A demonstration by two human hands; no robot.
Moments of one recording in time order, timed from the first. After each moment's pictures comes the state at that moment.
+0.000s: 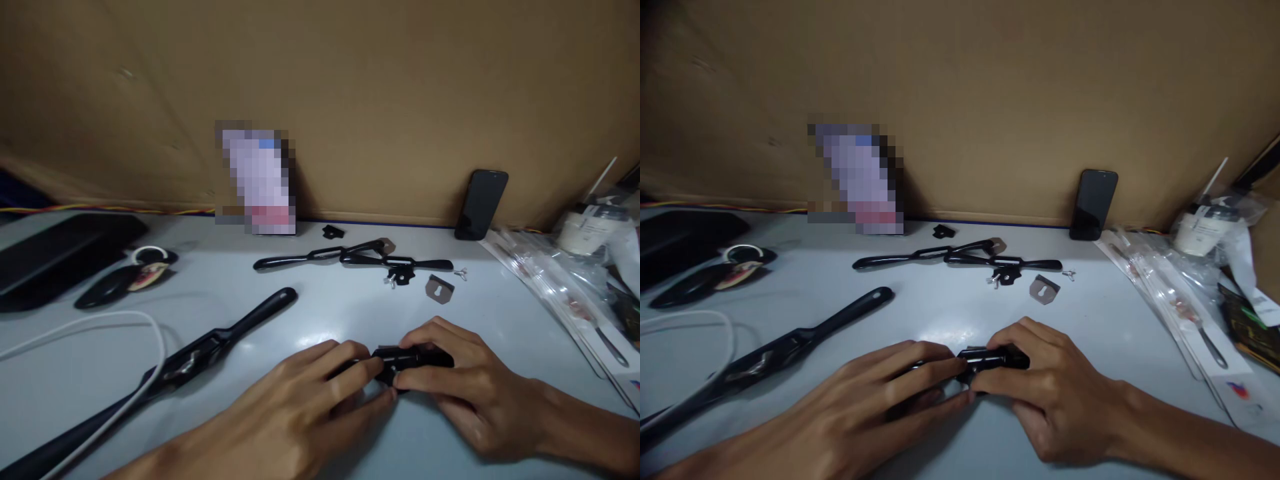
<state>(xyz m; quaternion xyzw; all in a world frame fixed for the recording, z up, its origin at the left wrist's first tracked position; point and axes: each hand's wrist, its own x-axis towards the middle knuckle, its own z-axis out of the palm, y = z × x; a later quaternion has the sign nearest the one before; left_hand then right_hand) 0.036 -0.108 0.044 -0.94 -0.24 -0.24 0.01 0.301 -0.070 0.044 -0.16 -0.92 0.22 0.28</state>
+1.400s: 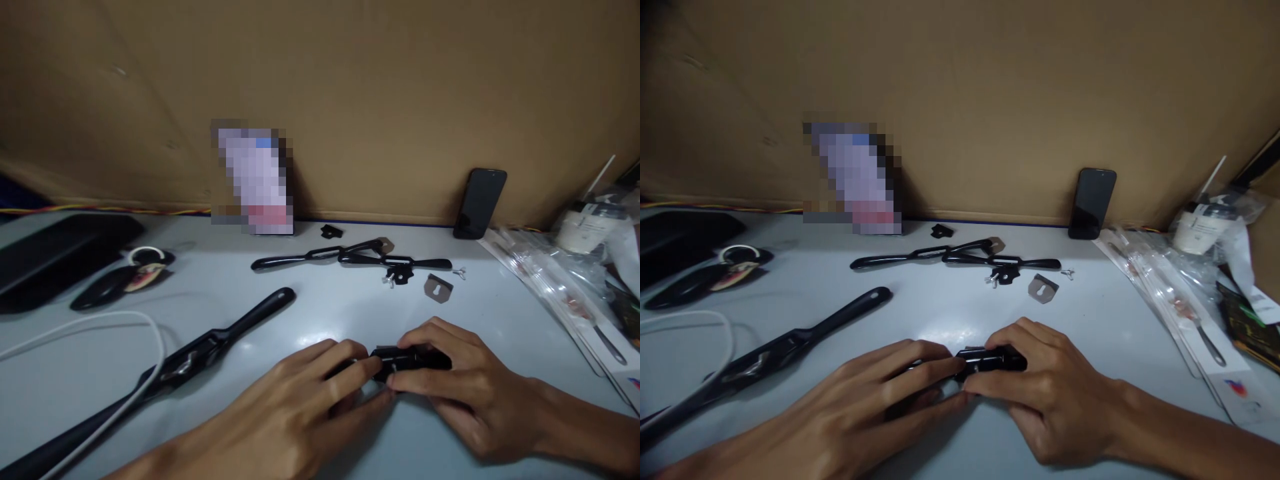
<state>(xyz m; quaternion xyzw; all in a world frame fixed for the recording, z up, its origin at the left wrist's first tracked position) 0.038 -0.108 0.048 -0.94 -0.24 -0.25 0.00 0.300 -0.070 0.045 -0.16 -0.93 0.21 0.28</state>
